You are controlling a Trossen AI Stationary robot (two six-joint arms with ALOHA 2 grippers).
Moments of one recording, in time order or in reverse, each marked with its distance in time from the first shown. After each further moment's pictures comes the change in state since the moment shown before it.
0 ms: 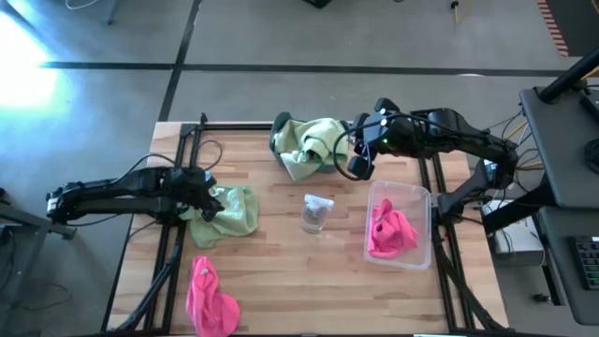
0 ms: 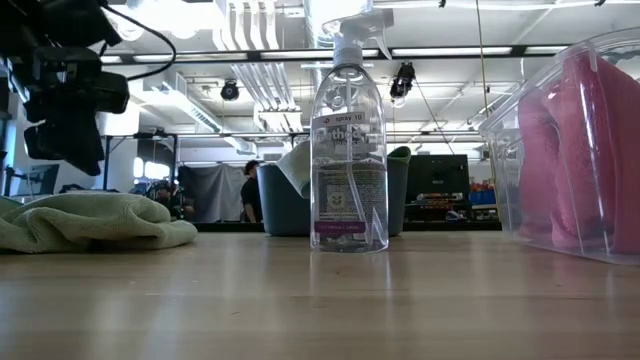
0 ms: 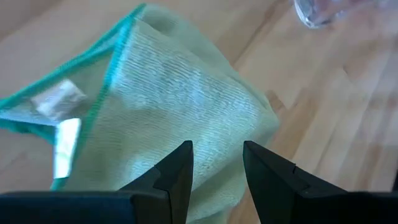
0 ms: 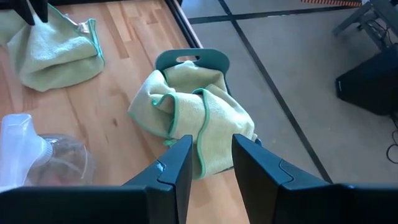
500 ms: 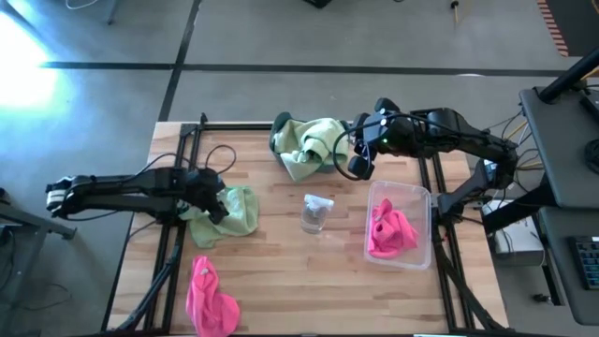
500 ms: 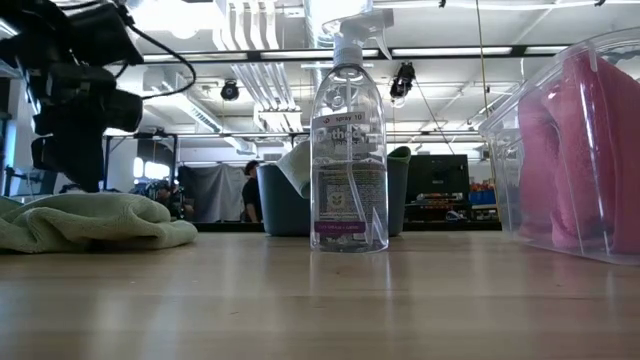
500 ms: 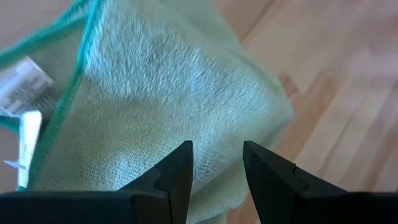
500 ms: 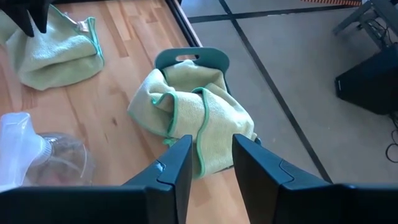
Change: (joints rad) left arm 0.000 0.189 -0.008 0.078 0.061 -0.006; right arm 0.000 0.000 -0.001 -0.004 0.000 0.000
